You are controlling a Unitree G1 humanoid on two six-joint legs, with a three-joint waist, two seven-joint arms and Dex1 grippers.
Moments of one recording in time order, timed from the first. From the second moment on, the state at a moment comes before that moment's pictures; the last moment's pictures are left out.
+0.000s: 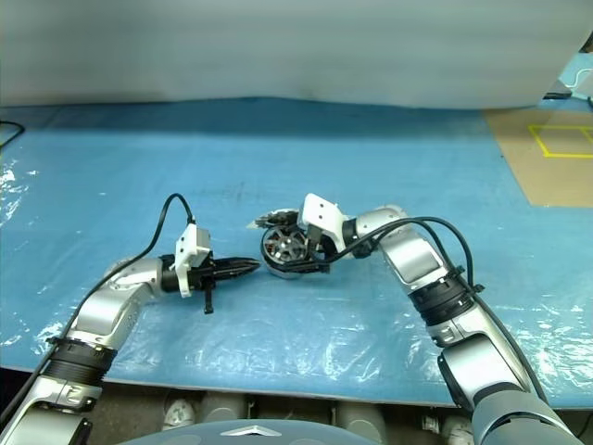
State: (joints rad) left arm -0.23 0.51 -0.10 0.06 -0.37 0.14 -1.17; right arm -0.63 -0.48 0.39 0.05 0.14 0.44 1.12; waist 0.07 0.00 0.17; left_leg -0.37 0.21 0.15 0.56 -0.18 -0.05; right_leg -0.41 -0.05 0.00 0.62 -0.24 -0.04
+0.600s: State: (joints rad) left arm -0.24 0.50 -0.10 0.07 -0.35 0.13 -1.17; right arm -0.63 -0.48 0.38 0.05 0.16 0.45 1.15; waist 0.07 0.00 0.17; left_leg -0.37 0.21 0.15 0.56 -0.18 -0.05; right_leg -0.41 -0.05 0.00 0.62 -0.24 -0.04
